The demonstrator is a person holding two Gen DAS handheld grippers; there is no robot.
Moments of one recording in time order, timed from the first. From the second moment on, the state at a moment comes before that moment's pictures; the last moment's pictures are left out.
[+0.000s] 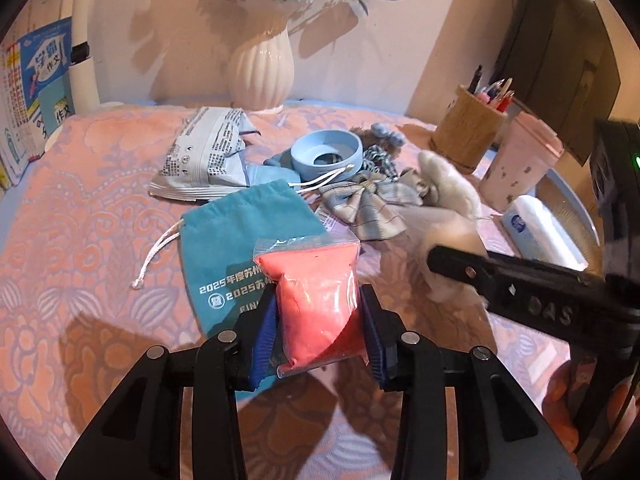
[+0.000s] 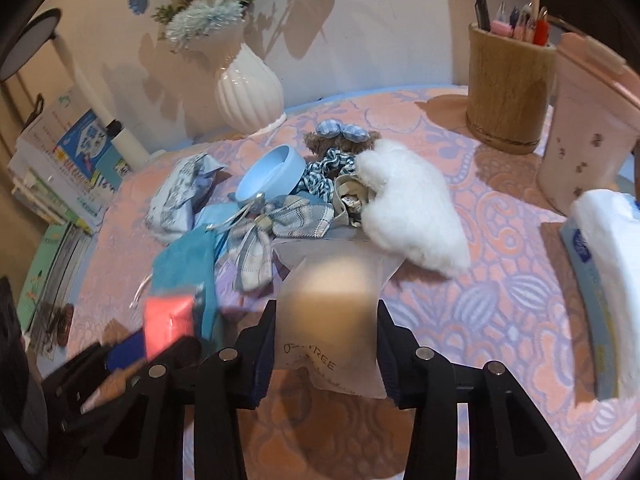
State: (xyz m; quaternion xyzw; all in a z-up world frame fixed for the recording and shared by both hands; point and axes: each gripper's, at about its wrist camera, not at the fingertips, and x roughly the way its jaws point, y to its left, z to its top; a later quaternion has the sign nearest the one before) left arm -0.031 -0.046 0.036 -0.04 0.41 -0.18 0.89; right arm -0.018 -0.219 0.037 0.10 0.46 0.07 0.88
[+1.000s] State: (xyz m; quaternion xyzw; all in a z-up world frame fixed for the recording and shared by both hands) left arm -0.050 -0.050 0.019 -0.02 0.44 -0.15 0.88; right arm -0.081 -0.238 0.016 0.08 0.47 0.06 0.88
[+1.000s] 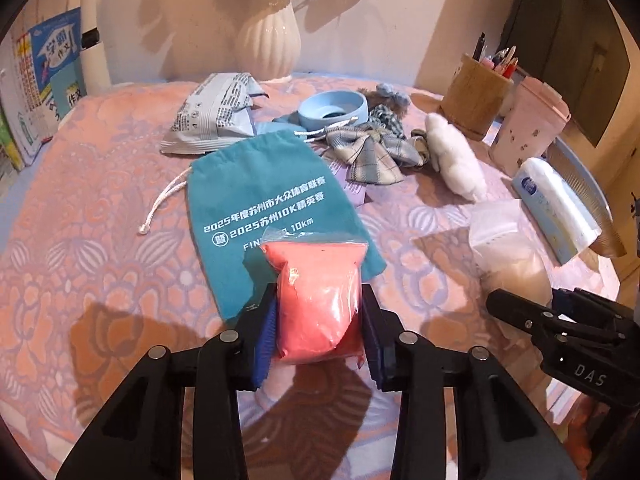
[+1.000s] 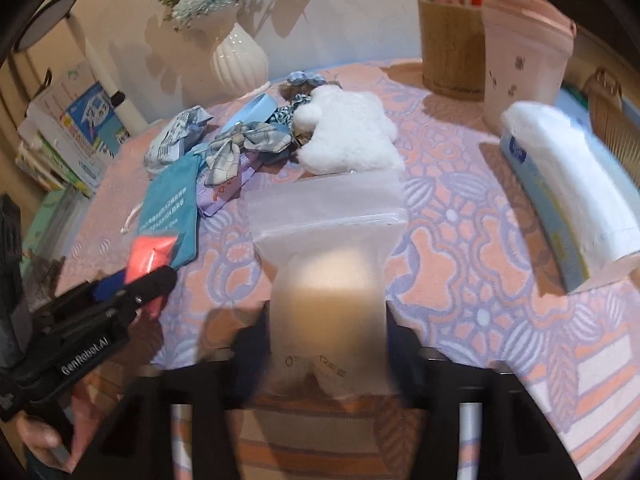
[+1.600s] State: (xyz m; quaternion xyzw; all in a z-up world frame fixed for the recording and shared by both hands) left arm -0.052 -0.160 0.134 0.00 0.32 -0.27 0.91; right arm -0.113 -0.338 0.120 0.07 0.34 -0.03 0.94
